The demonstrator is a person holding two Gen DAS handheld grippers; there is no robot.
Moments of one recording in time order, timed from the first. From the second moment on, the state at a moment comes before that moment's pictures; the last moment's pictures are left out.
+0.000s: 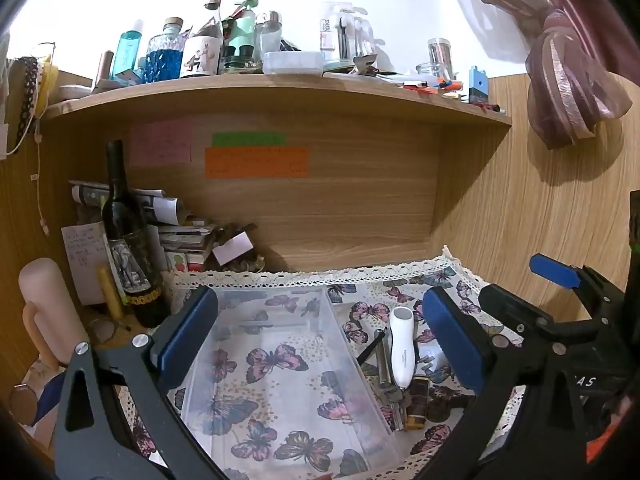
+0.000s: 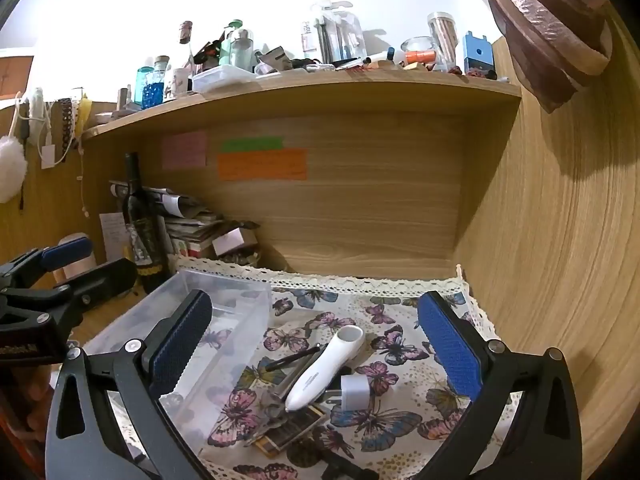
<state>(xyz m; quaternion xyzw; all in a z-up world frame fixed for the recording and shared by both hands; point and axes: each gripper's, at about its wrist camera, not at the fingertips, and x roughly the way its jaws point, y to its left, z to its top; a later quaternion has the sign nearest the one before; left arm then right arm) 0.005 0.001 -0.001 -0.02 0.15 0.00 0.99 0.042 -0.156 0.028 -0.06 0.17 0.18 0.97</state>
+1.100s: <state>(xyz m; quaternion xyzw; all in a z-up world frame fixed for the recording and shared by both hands) 0.002 0.008 0.001 -0.02 0.14 0.01 0.99 0.040 -0.155 0.032 -0.07 0.16 0.18 0.97</state>
